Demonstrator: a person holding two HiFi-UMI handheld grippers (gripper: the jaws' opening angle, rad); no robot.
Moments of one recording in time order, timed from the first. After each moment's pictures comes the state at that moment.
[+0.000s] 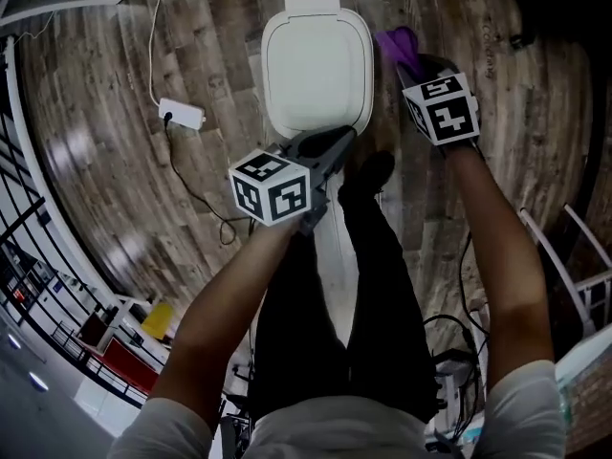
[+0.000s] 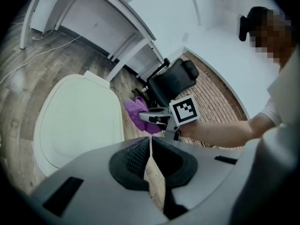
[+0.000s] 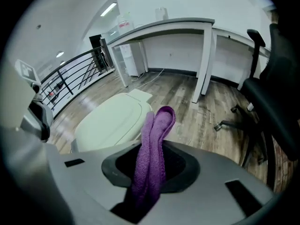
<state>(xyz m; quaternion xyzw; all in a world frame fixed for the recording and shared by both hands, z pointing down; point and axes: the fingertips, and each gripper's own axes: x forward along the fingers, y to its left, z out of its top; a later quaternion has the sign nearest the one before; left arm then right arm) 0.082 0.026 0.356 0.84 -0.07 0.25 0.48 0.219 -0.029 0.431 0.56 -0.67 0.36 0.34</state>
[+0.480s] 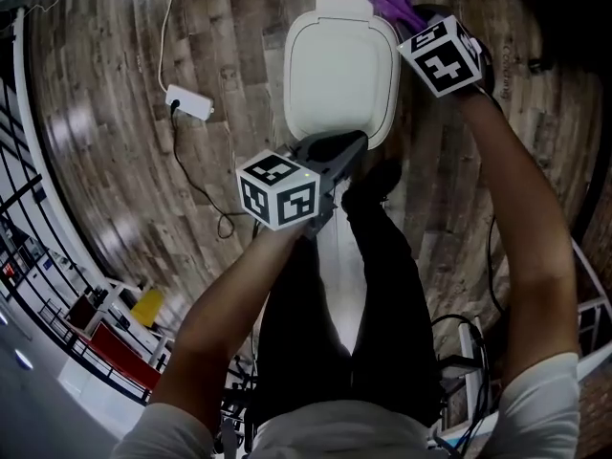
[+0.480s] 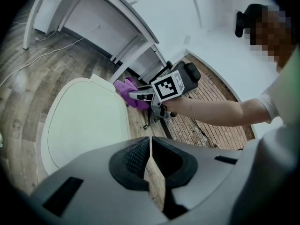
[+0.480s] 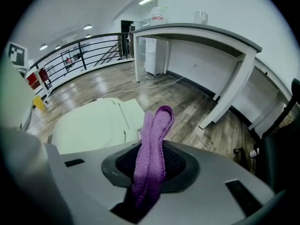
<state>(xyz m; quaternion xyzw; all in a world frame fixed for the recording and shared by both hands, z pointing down) 0.070 0.007 0.358 0.84 -0.08 0.24 0.48 0.213 -0.150 0.428 0.49 -0.72 0.22 0.44</state>
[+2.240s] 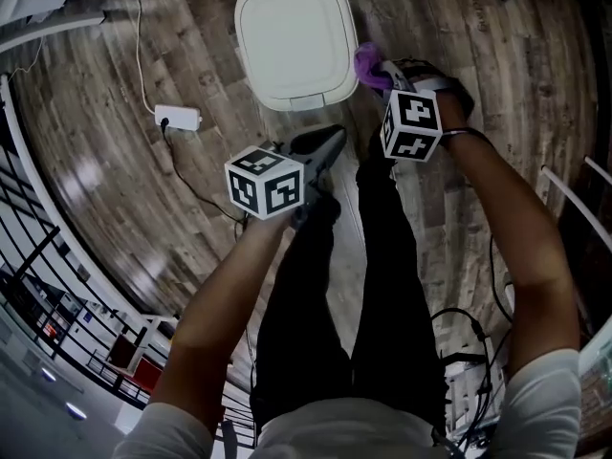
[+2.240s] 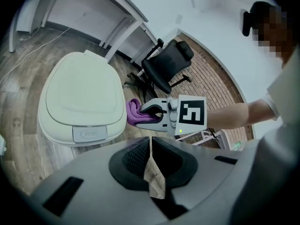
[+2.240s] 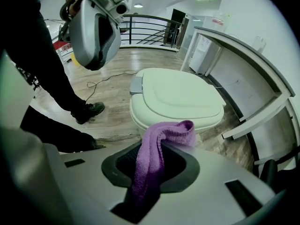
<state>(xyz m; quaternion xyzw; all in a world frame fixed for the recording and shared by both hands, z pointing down) 0.029 0.098 0.388 0.84 -0.01 0.32 0.44 0.102 0.072 0.467 0.29 -0.77 0.10 0.56</state>
